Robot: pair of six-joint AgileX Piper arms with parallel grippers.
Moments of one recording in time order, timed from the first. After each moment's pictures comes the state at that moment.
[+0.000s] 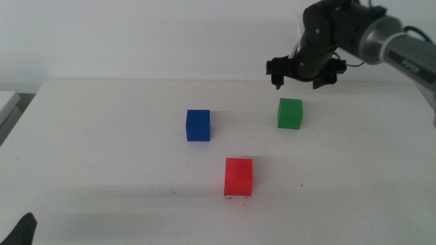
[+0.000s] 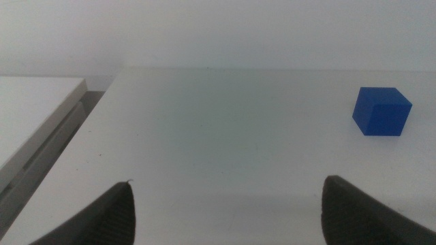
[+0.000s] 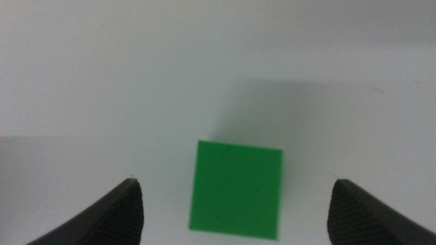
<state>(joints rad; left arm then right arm) 0.02 0.00 0.00 -0.17 0.29 0.11 0.39 2.20 -1.99 -0.24 0.98 0.48</state>
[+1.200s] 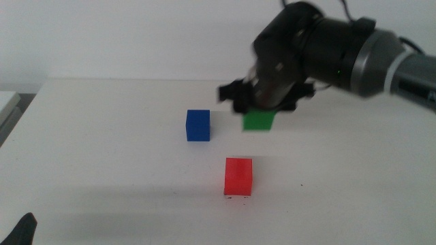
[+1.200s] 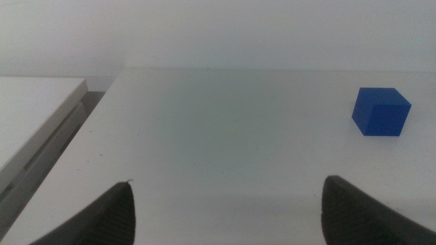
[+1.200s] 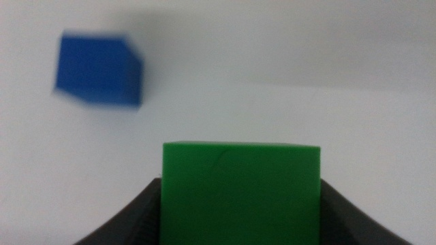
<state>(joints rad) 0.02 0.00 0.00 -0.17 0.29 0.11 0.71 1.93 -1.68 -0.39 0.98 0.81</state>
